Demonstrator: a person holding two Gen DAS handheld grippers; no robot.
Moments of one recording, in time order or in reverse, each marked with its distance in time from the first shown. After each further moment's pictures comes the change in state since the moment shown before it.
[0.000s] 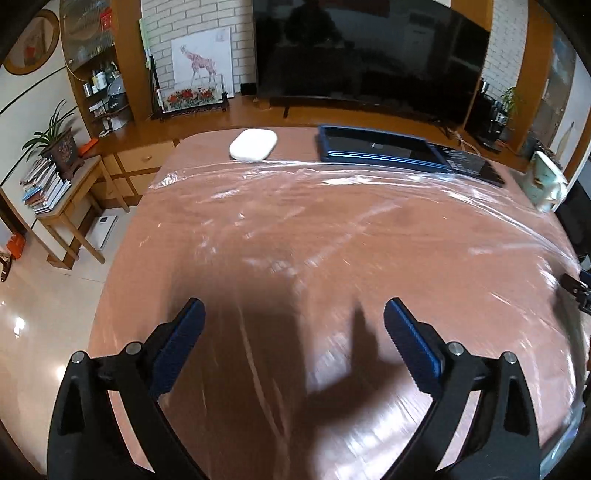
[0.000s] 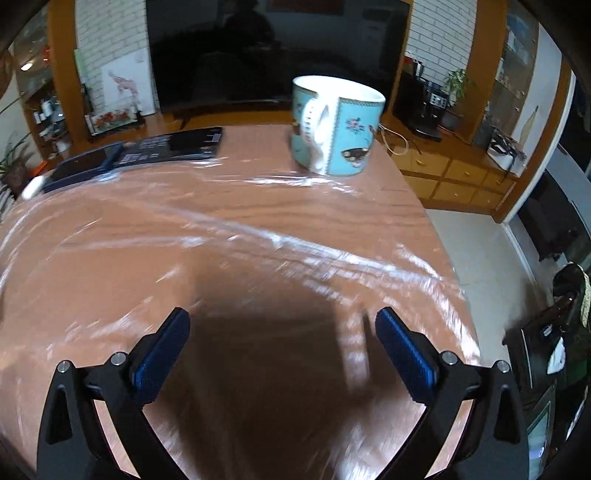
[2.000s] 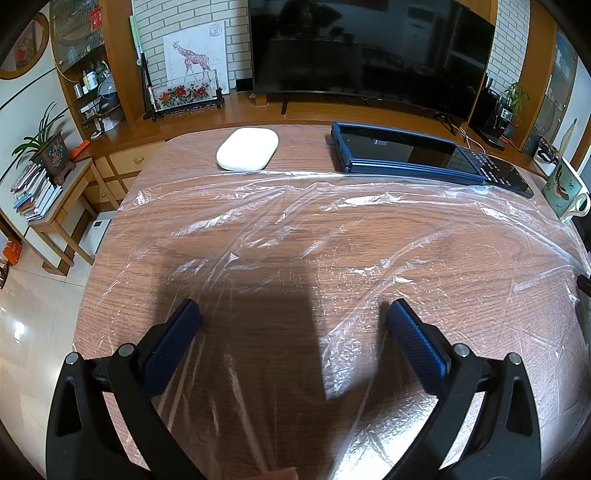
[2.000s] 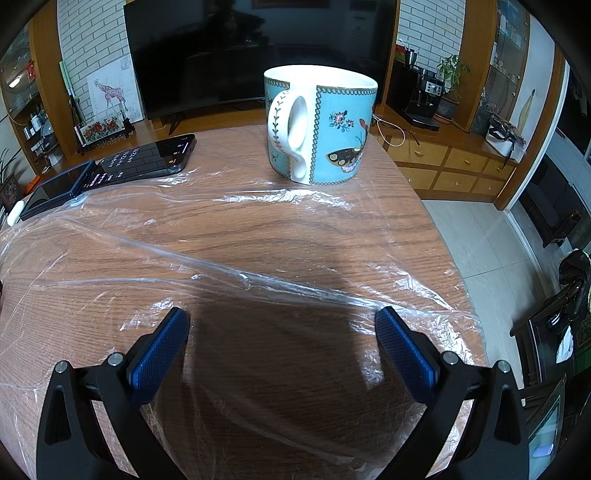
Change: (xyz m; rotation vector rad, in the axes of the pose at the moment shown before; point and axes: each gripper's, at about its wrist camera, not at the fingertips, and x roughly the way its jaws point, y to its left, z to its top) left arm 0.041 0.004 0.020 0.014 0.010 -0.010; right arm 0.018 -0.012 0.012 0.048 0.005 0.017
